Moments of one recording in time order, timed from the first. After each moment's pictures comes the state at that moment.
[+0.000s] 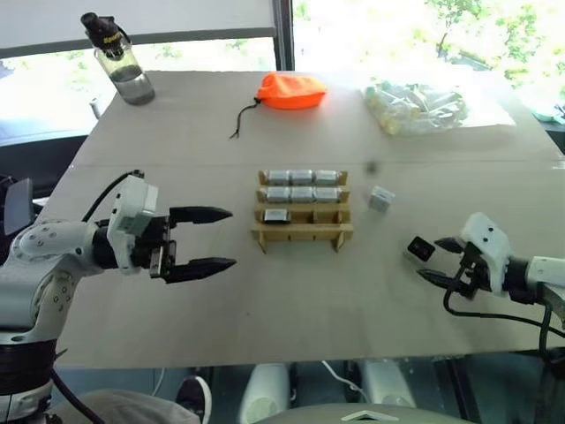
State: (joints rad) left arm -0.14 0.97 0.29 -0.22 -0.71 0.45 -1.37; right arm 0.01 -0.80 -0.14 -0.38 0.28 0.67 0.91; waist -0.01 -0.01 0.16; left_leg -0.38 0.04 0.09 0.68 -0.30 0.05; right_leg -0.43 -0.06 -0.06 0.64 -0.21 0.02
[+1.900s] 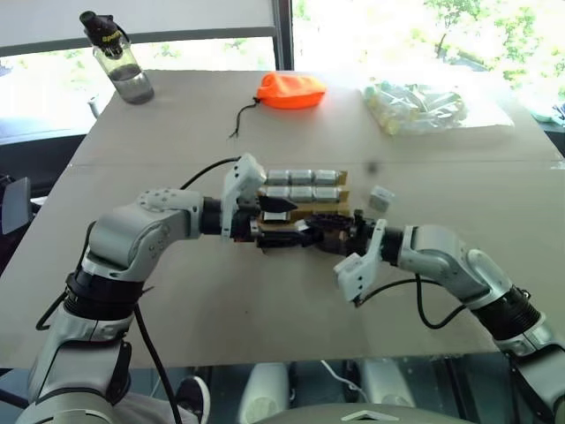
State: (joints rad) left arm -0.60 0.79 -0.13 -0.17 -0.67 0.87 -1.07; right arm -0.52 -0.57 0.47 -0.06 -0.61 -0.62 0.51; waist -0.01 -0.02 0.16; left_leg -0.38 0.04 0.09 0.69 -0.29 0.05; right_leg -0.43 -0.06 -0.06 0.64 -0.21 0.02
